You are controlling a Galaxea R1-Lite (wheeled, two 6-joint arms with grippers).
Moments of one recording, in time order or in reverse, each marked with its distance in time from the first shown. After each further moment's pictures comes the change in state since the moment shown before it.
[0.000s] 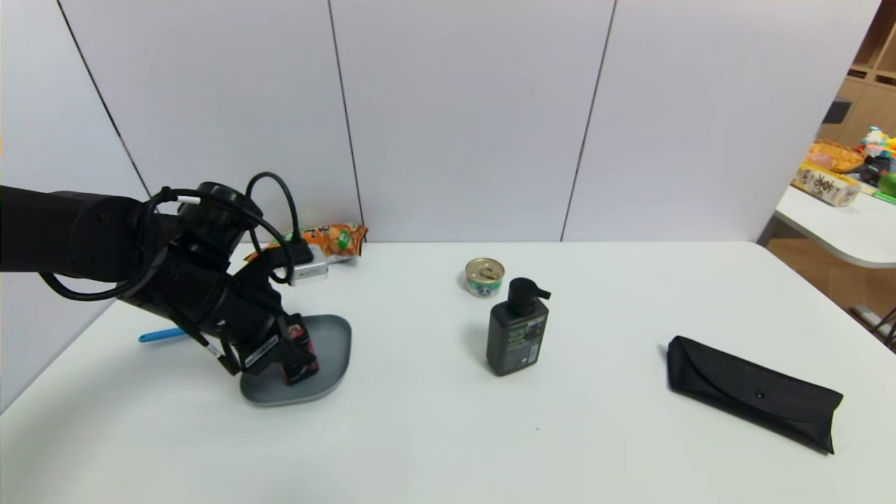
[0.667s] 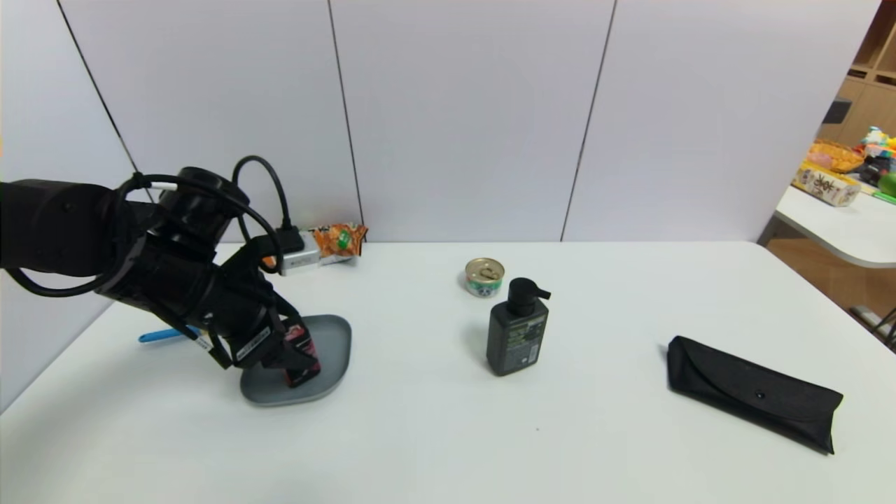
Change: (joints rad) left arm 0.000 -0.064 -0.005 0.010 -0.007 -0.005; right arm 0.000 0.000 0.000 0.000 0.000 0.000
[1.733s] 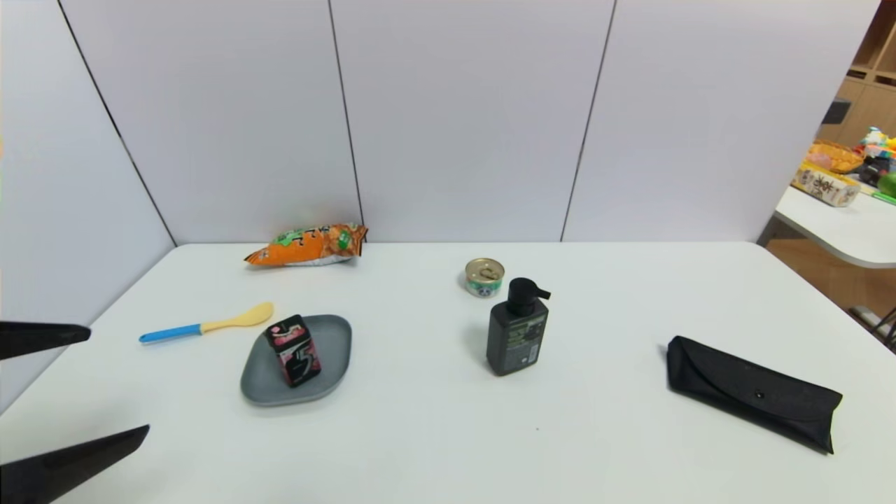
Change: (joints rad) left arm 0.052 -0.870 0.349 0.016 0.044 -0.266; right arm 0.000 0.000 0.000 0.000 0.000 0.000
